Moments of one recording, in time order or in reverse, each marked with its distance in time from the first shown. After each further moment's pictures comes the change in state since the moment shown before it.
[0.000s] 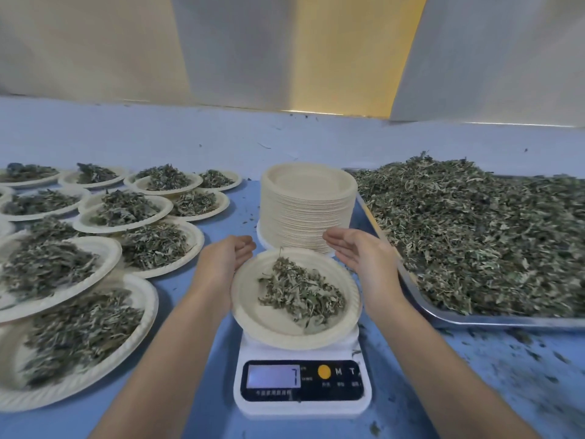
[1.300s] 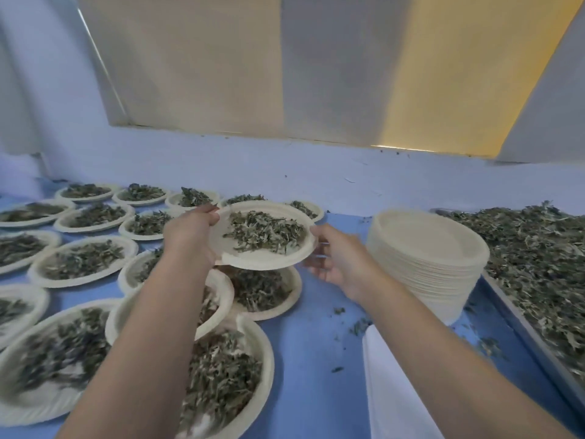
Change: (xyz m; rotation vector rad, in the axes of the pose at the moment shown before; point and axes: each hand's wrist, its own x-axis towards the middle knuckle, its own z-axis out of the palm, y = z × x) left_hand 0.087 0.119 -0.153 -0.207 0.314 0.175; right_hand 0.047 -0.019 0.197 -0.042 -0.327 0.356
